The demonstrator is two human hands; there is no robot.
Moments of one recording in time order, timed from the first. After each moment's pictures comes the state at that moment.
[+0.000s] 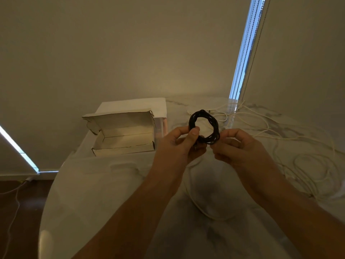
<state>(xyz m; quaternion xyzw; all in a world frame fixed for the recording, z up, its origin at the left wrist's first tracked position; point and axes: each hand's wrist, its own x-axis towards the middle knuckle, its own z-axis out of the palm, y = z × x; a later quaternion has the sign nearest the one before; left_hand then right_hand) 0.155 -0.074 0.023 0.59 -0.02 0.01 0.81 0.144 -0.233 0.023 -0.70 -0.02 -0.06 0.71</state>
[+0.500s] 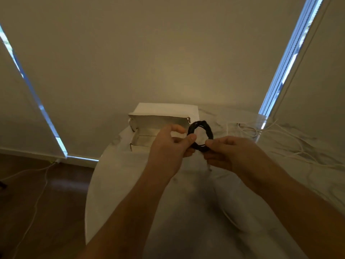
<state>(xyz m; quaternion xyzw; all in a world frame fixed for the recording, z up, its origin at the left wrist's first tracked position) 0.145 0.011 0.039 0.70 0.05 0.15 0.69 0.161 -0.159 0.062 -0.73 -0.04 0.11 0.67</state>
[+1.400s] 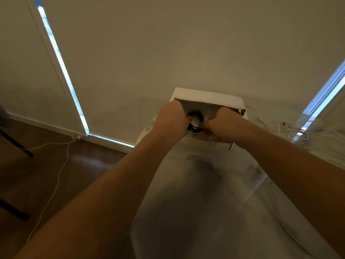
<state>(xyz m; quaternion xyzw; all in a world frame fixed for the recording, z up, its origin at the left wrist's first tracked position) 0.194 0.133 0.040 0.92 0.11 0.16 0.35 0.244 -0.014 0.054 -0.94 -0.15 0.10 0.29</state>
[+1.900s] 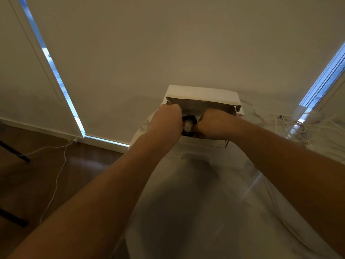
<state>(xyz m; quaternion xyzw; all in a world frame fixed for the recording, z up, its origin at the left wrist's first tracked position) 0.205 0.132 0.028 0.97 0.08 0.14 0.16 0.259 -0.002 0.047 -0.96 -0.21 0.11 0.13</state>
